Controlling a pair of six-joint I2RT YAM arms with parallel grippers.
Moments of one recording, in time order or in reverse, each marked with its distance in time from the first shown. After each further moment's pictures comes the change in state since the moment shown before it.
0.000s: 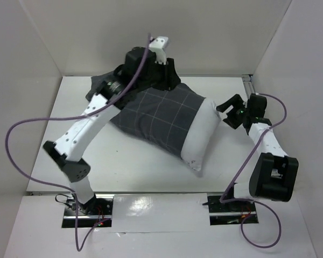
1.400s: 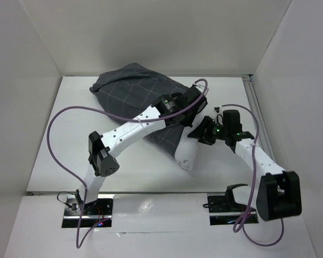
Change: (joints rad) left arm -0.288 0.264 0.085 -0.312 -0.362 -0.013; right arm 0.292 -0.210 -0.226 -0.049 -0.182 -0.122
